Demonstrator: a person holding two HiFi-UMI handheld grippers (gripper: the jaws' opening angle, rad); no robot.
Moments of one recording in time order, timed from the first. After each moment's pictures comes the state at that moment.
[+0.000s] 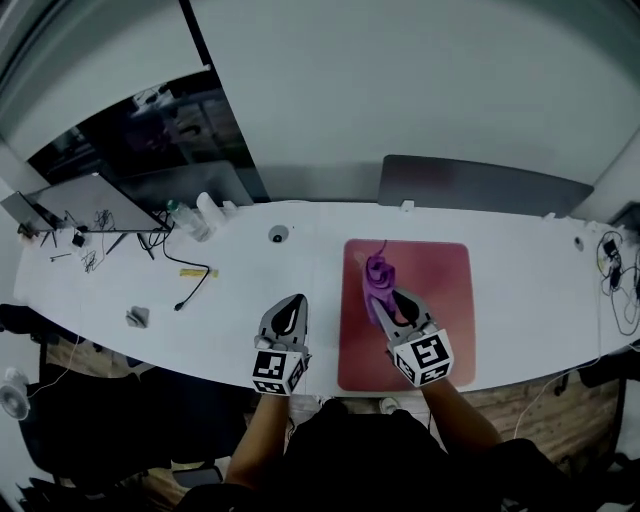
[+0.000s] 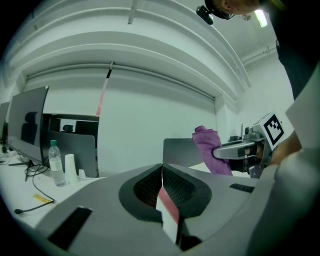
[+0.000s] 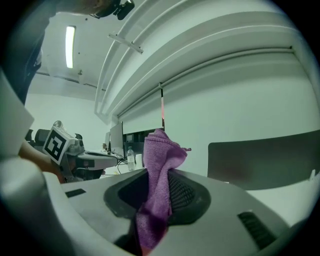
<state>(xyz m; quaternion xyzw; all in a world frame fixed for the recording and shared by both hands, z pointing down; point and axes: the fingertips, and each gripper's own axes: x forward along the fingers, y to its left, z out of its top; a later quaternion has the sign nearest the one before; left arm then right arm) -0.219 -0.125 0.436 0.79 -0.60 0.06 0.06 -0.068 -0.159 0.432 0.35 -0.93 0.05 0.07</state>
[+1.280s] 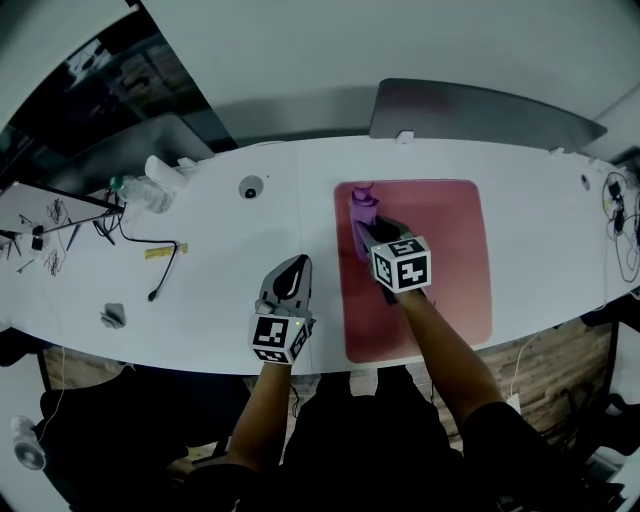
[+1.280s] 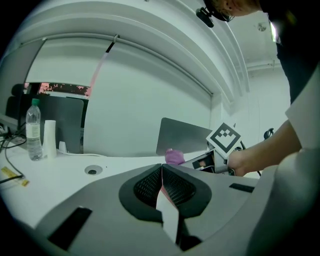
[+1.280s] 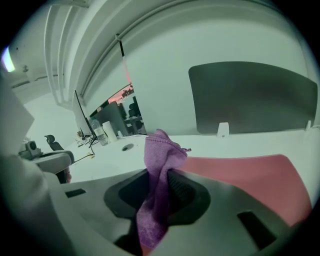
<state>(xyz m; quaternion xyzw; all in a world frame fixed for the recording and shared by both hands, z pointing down) -0.213 -0.169 0.529 0.83 -0.53 0.07 0.14 -0.098 -0.262 0.596 0.42 -0.84 0.25 0.22</state>
